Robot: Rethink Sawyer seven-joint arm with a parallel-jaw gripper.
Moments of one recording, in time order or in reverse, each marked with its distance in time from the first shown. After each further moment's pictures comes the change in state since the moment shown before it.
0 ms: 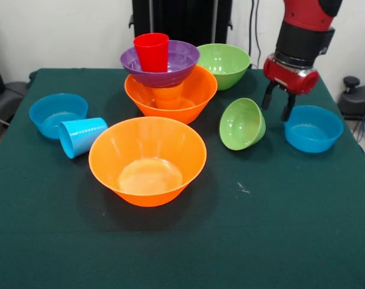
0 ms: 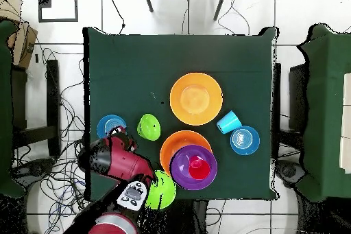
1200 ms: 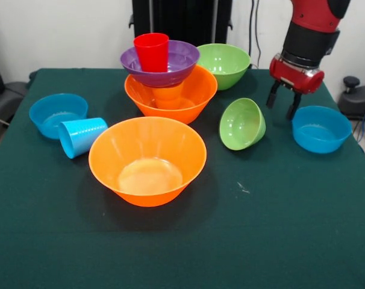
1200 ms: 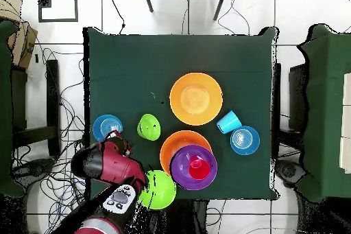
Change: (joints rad) arm 0.100 0.025 -0.049 -0.013 0.020 0.001 0.000
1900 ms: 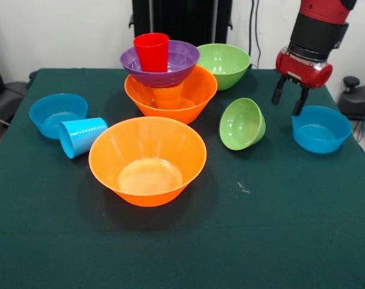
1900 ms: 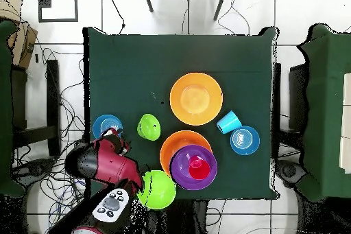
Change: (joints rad) arm 0.028 -0.018 -0.035 -0.021 0.024 0.041 0.000
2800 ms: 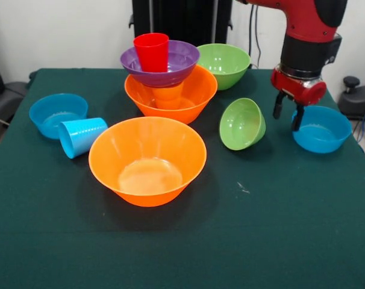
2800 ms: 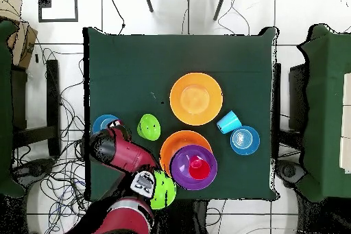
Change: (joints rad) arm -0.223 -0.008 0.191 0.008 -0.004 -0.002 0.000
